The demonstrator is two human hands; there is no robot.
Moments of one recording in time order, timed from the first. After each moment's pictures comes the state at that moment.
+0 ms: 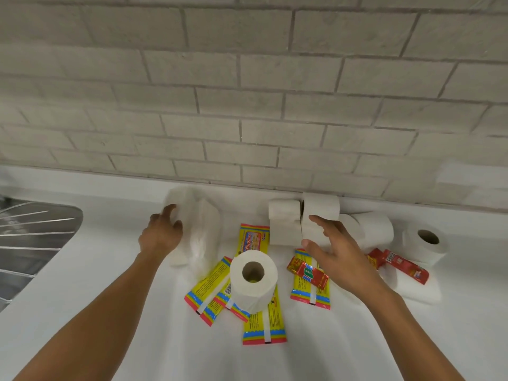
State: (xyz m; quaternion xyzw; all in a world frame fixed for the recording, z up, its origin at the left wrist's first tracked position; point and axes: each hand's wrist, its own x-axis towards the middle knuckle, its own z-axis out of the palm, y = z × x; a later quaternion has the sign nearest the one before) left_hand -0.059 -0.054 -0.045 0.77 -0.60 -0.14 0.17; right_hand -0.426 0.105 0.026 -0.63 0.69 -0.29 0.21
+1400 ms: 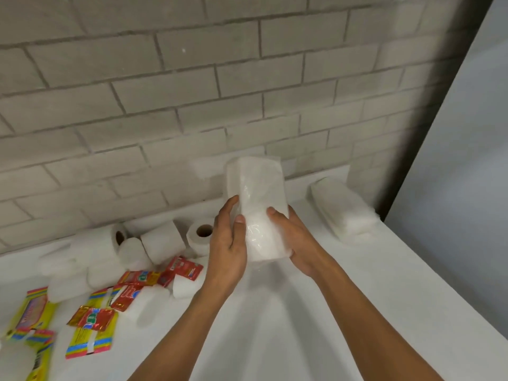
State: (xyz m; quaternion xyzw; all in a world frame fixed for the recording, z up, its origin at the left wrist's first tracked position) left_hand -0.689 0.198 0.036 0.36 -0.70 -0.46 0.42; right_hand -0.841 0.247 0.027 -0.30 0.51 -0.62 0.51
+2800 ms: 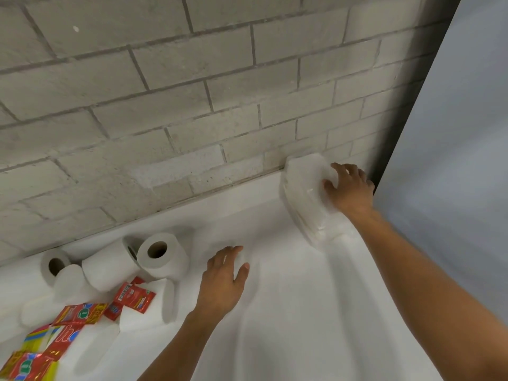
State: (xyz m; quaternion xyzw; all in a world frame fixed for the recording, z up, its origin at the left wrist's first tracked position) left_hand -0.771 0.167 -0.086 0.43 -0.86 -0.24 0.10; right_hand -1.115 0.230 -0.018 -0.36 0.91 -0.22 0.00
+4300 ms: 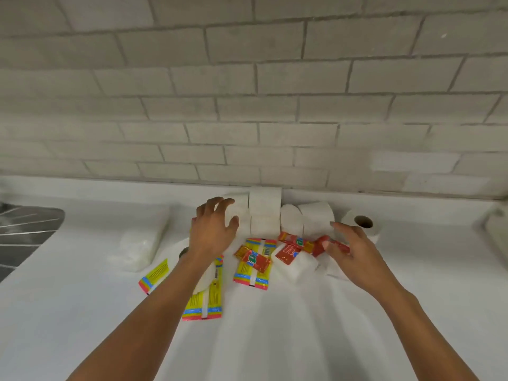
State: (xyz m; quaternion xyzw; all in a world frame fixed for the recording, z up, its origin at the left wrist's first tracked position) left_hand -0.331 0.069 0.016 0.62 -0.74 -0.06 0.24; right_hand -0.635 0.184 0.000 -0.59 0.71 -0.32 0.22
